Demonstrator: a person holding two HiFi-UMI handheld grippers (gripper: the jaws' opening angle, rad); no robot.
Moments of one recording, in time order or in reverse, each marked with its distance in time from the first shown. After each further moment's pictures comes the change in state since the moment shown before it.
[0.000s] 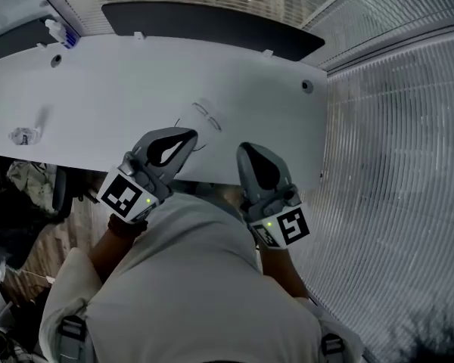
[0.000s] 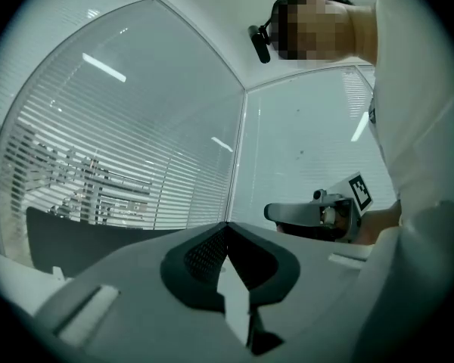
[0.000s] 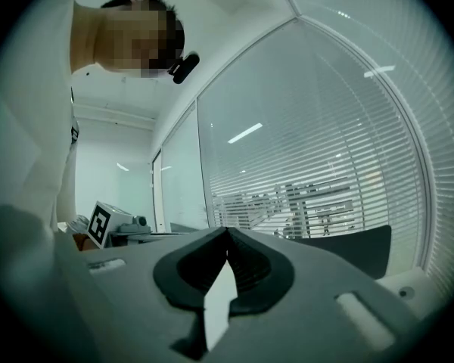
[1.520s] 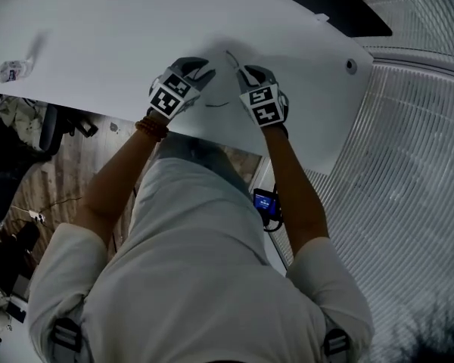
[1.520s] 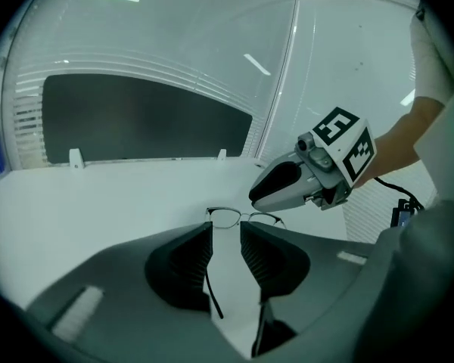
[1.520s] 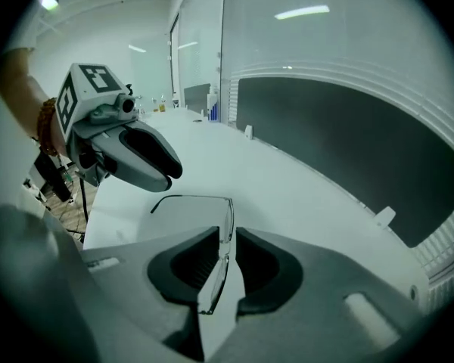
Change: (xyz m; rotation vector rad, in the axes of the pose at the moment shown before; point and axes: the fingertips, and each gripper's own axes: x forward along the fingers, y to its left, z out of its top) left arm 0.015 0.140 -0.322 -0.104 0.584 0.184; right arm 0.109 -0.089 -0.371 -0.302 0.889 0.155
